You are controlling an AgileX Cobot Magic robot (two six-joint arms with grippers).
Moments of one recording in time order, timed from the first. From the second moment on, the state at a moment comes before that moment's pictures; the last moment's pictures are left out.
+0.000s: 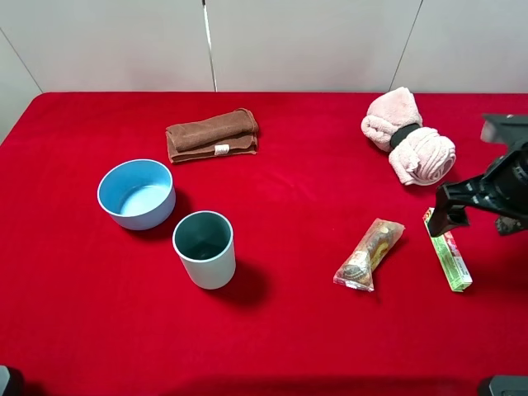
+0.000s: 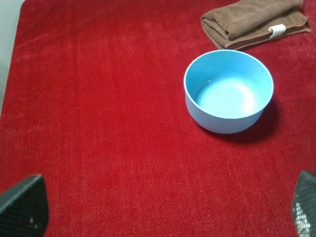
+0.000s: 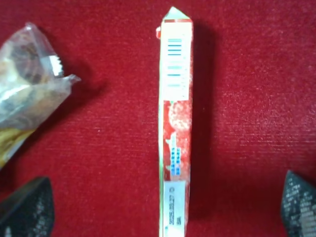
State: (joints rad) left arm 0.06 0.00 -0.50 -0.13 1.07 0.20; right arm 0.05 1.49 -0.63 0.11 0.69 -0.06
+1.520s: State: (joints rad) left arm 0.06 0.00 -0.50 -0.13 1.07 0.20; right arm 0.05 1.72 -0.63 0.13 0.56 -0.05
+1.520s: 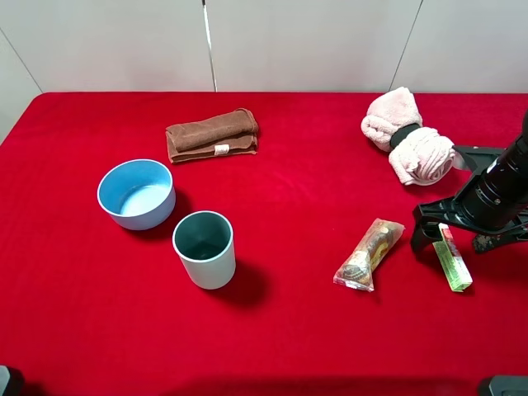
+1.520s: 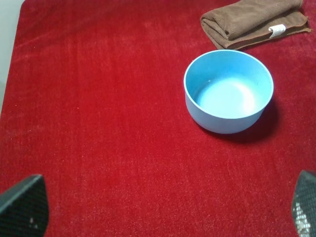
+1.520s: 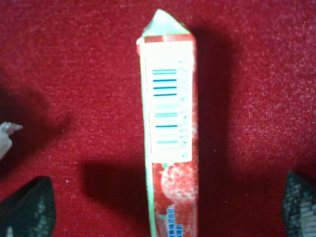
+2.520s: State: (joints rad) left arm 0.06 0.00 -0.50 -0.13 1.07 0.20; right arm 0.05 1.72 -0.63 0.14 0.57 -0.04
